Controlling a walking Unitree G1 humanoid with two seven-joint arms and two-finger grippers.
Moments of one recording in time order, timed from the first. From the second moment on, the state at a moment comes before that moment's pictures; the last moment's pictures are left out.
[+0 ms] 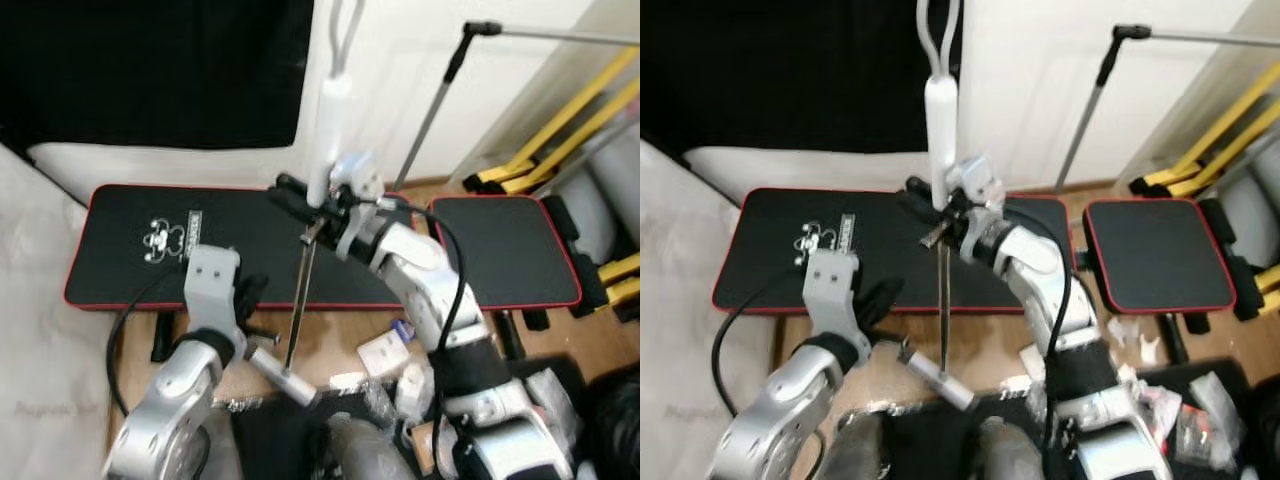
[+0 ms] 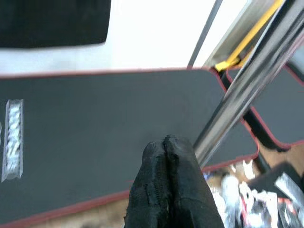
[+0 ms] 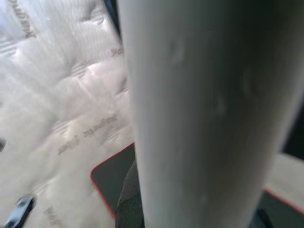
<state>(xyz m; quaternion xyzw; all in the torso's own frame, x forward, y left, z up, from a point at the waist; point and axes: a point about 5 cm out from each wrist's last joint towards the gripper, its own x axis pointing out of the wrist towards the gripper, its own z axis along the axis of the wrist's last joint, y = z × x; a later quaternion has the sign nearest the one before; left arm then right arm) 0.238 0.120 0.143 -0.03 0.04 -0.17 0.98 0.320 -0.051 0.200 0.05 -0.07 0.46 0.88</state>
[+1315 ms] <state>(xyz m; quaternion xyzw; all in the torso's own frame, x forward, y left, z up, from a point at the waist) 0.187 0.106 0.174 -0.06 0.02 -0.23 0.97 0.362 -0.036 0.247 0.10 -0.16 0.42 0.89</state>
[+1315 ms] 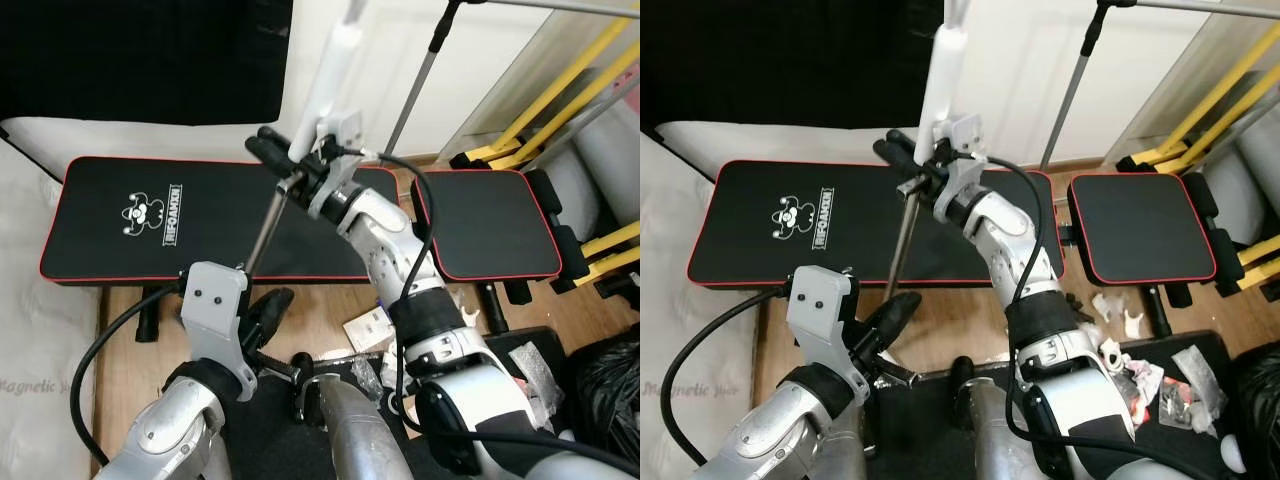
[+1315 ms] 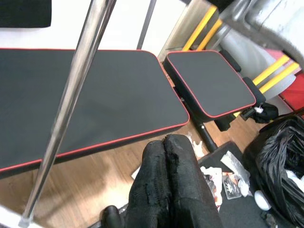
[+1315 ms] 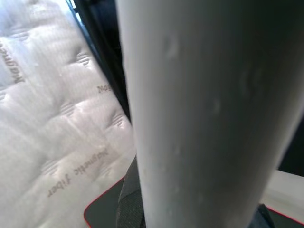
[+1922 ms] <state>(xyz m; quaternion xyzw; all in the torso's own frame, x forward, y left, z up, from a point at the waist) 0.188 0.105 0.178 -0.06 0.03 -0.23 0.97 0.373 -0.049 0.236 0.07 -0.13 0.40 0.90</state>
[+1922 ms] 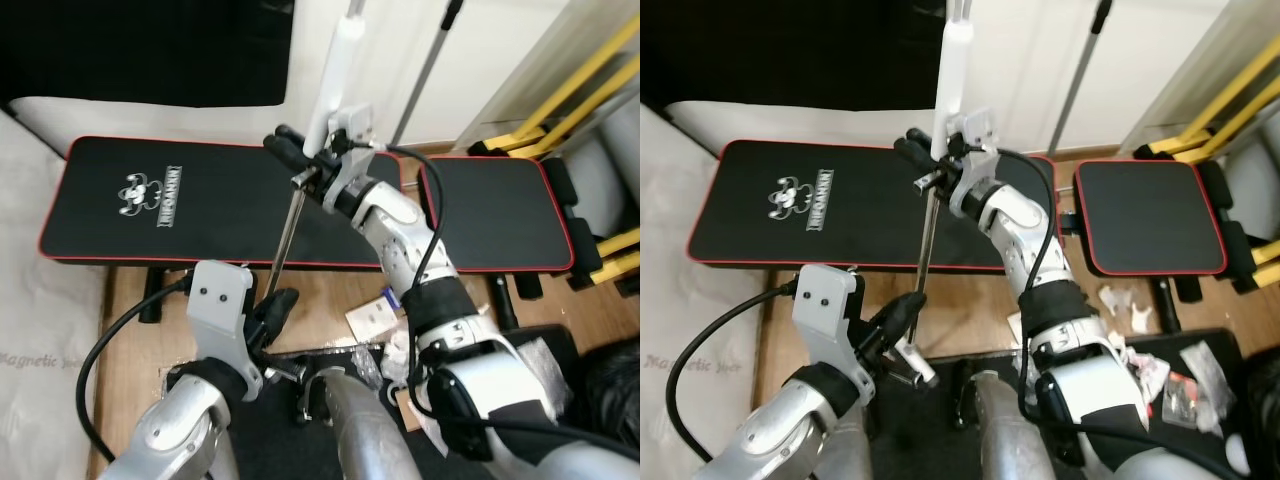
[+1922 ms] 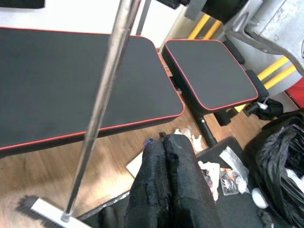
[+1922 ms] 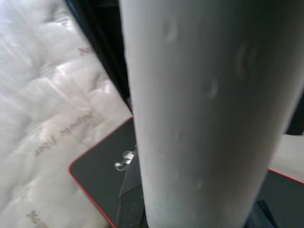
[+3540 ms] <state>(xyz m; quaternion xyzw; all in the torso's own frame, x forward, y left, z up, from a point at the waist) 0.208 0.092 0.175 0.02 0.02 -0.25 0.97 0.379 -0.064 0.227 0.07 -0.16 0.37 0.91</state>
